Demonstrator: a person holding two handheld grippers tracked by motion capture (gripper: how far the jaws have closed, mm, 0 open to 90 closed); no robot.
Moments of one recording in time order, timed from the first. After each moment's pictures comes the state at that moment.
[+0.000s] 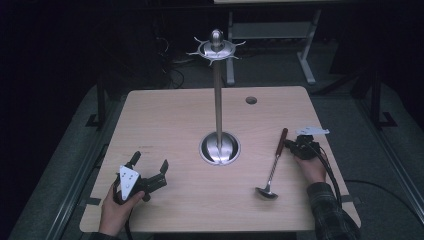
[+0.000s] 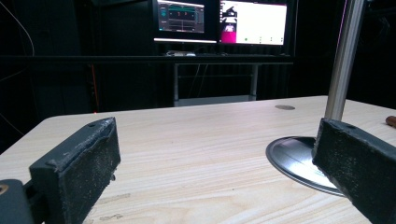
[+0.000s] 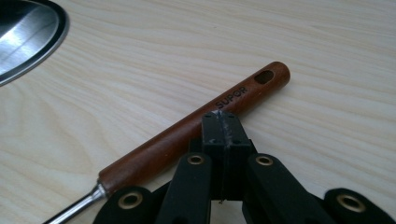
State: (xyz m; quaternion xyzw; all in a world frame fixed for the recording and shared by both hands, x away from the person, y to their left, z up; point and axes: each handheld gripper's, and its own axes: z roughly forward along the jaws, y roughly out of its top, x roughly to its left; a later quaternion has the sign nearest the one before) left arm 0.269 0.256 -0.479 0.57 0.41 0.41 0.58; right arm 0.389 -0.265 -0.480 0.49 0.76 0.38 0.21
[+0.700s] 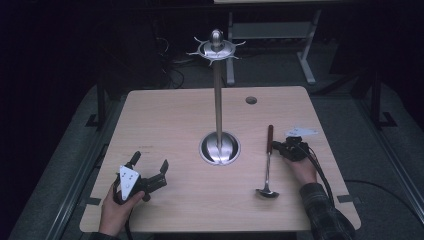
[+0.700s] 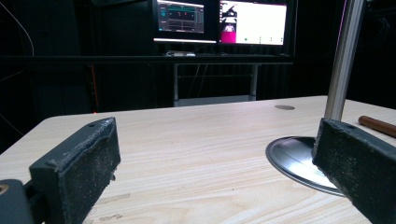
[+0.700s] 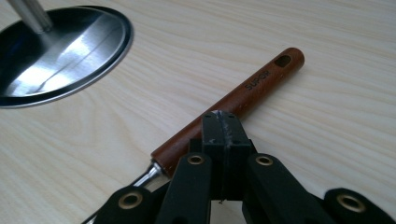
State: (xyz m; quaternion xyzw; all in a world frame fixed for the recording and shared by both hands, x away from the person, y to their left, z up) left arm 0.269 0.256 -0.479 0.57 0.41 0.41 0.58; right arm 0.387 -0.234 -0.479 0.44 0.78 0.41 0.18
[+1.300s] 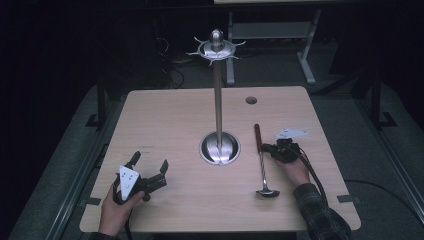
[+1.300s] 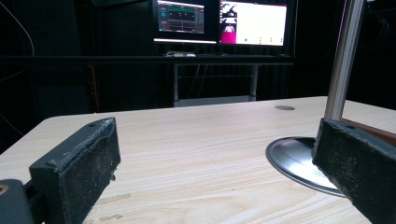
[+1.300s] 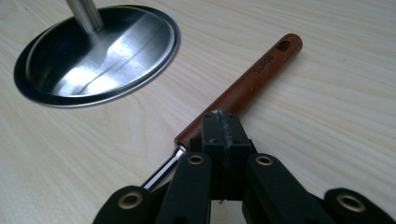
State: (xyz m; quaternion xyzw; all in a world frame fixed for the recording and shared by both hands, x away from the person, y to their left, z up) left arm 0.269 0.256 -0.479 0.57 0.41 0.41 0.58; right arm 0.385 -0.209 -0.479 0.40 0.80 0.42 0.15
